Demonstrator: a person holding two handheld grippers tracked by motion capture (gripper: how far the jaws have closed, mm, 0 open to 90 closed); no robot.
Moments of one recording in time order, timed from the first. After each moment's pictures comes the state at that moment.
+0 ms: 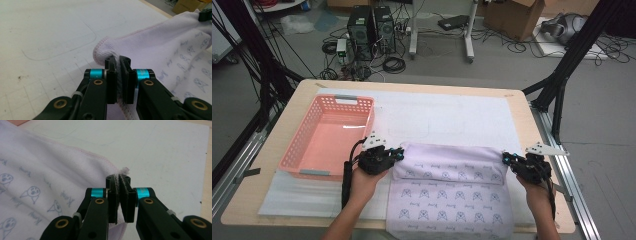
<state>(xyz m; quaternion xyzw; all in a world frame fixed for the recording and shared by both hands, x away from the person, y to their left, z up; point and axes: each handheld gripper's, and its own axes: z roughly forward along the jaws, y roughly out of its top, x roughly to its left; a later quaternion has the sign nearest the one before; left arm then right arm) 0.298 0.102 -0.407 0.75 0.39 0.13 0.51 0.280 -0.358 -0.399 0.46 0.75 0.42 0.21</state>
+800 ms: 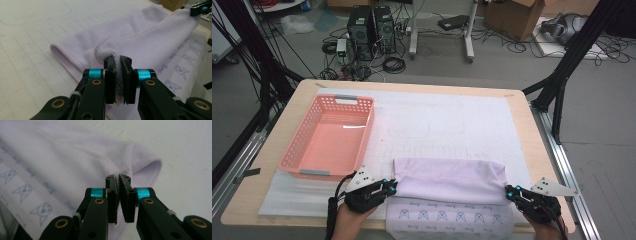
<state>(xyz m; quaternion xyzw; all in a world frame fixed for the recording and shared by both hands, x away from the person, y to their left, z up) 0.219 0.121 -0.433 0.77 0.35 0.11 0.52 0.194 -0.358 -0.415 0.42 0.79 0.41 0.19</state>
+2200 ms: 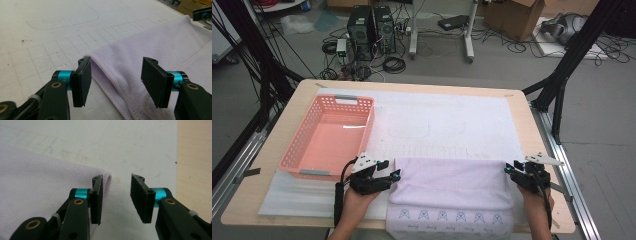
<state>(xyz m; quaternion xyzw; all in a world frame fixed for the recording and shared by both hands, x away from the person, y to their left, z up) 0.271 0.120 -0.445 0.74 0.41 0.13 0.51 0.273 -0.371 -0.433 0.54 0.72 0.36 0.25</state>
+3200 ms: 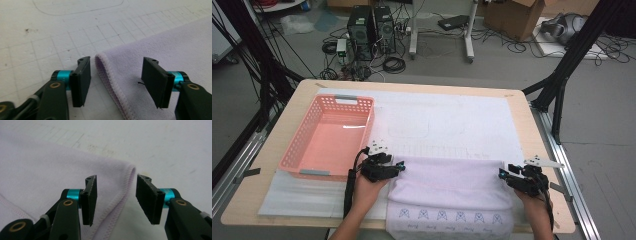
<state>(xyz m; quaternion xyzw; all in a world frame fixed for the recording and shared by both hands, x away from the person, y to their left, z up) 0.308 0.098 -0.452 0.76 0.47 0.14 0.43 0.271 -0.366 -0.442 0.51 0.75 0.39 0.18</state>
